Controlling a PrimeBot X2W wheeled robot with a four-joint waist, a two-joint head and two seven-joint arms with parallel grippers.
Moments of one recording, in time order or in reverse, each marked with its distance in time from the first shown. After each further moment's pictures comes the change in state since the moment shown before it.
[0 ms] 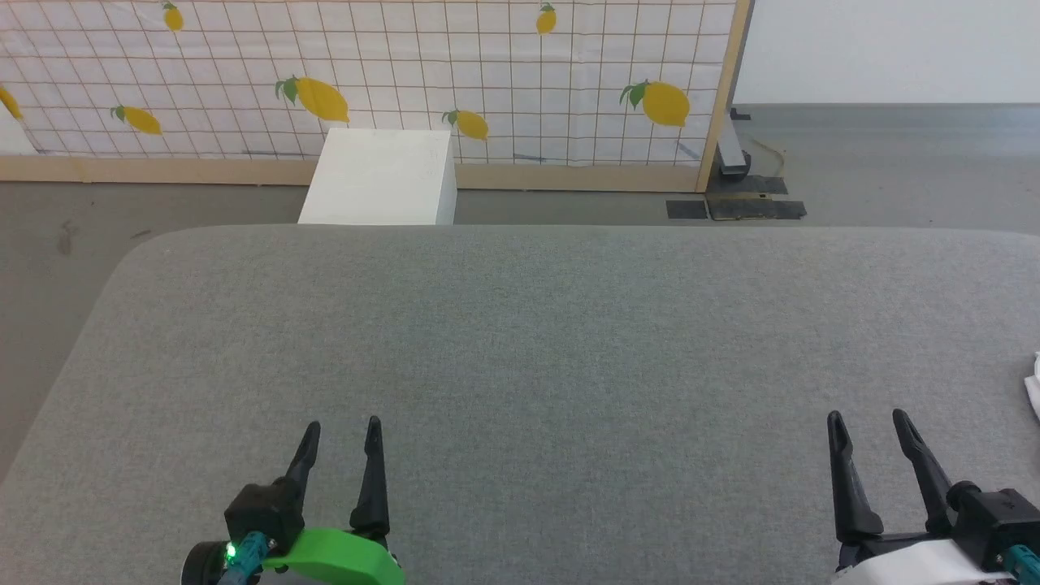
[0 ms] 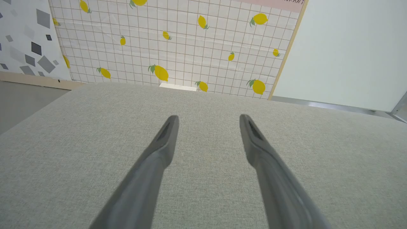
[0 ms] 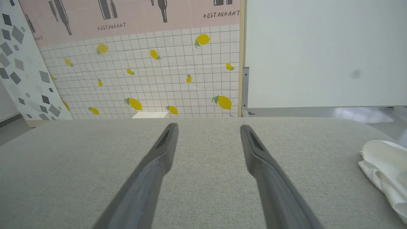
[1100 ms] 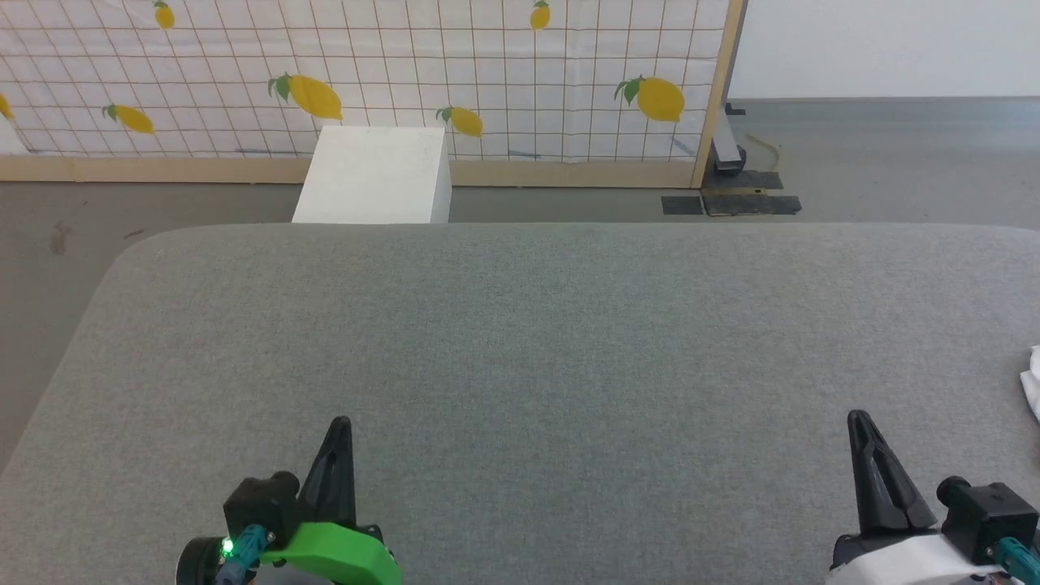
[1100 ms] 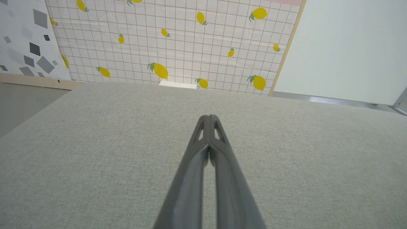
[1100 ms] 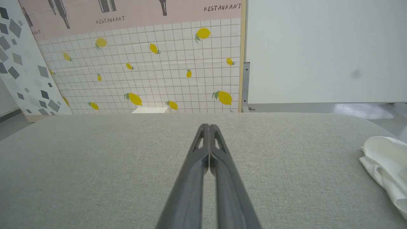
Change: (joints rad) left arm -0.001 0.000 0.011 -0.016 0.021 0.000 0.036; right arm -0.005 0.000 0.012 0.003 -0.005 0.000 0.024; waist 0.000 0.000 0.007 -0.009
